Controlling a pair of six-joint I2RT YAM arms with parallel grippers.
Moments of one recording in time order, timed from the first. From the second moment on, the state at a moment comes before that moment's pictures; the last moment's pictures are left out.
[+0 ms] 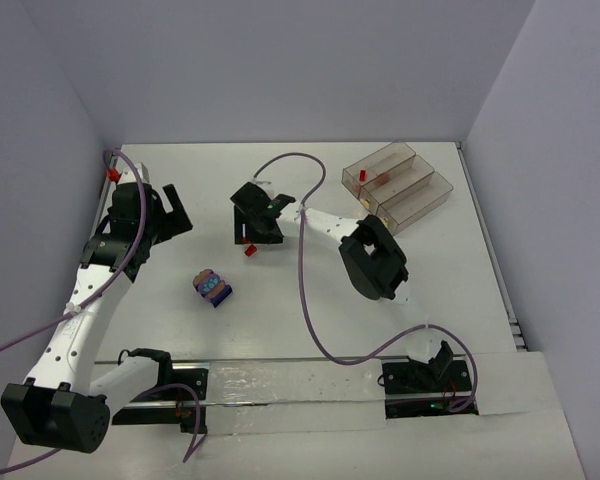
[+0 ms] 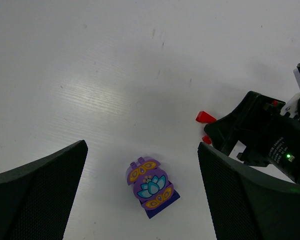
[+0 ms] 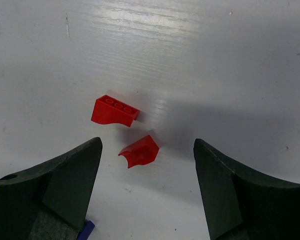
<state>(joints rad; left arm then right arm) -0.18 1.03 1.02 -0.63 -0.24 -0.42 0.85 2.30 1.89 -0.58 0.19 0.73</state>
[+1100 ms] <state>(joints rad) -0.18 1.02 1.01 -0.63 -0.24 -0.42 0.92 2.31 1.85 -0.65 0.46 0.77</state>
